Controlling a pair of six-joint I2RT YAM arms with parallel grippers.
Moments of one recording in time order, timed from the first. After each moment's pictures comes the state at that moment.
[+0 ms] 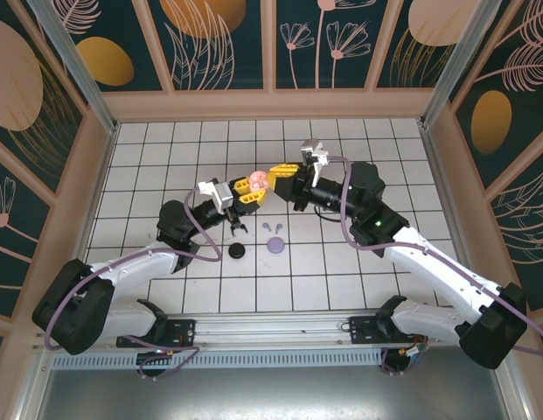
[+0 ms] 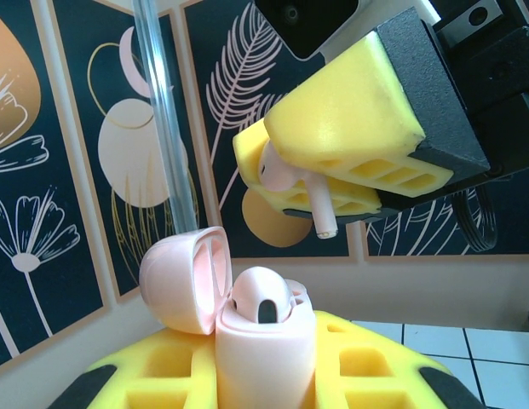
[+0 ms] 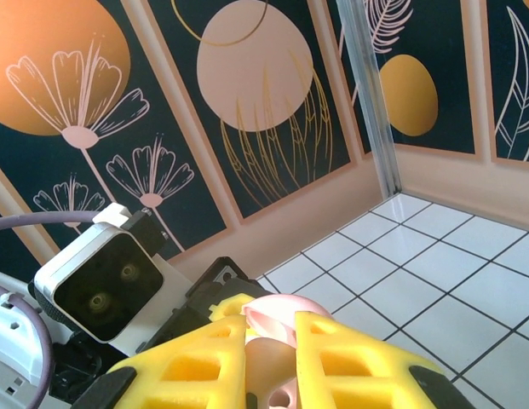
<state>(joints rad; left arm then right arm) -0.60 1.28 0.52 1.15 0.59 -0.07 0.74 1.10 0.93 0.21 -0.45 0.34</state>
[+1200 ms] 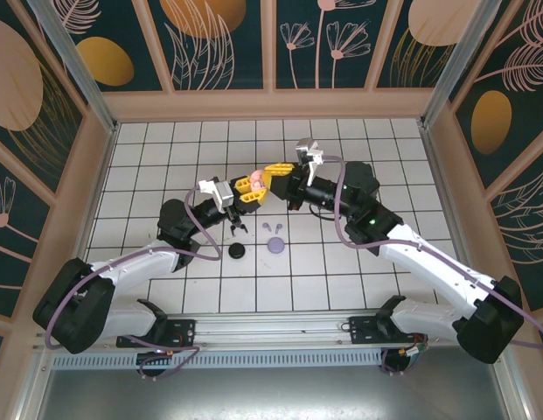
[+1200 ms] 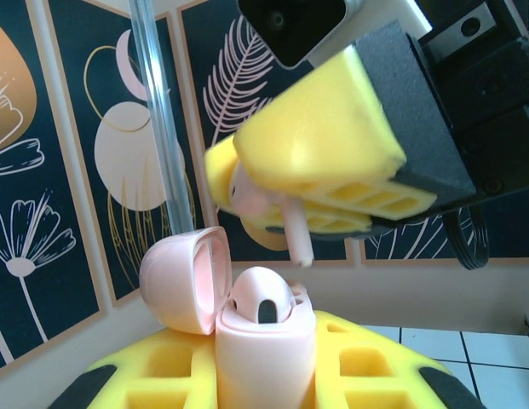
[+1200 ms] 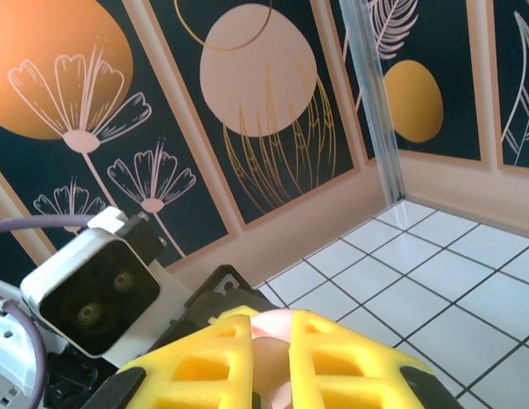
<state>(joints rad) -0.60 1.29 0.53 1.15 0.59 -0.07 0.75 1.13 0.94 0.26 -0.43 0.34</state>
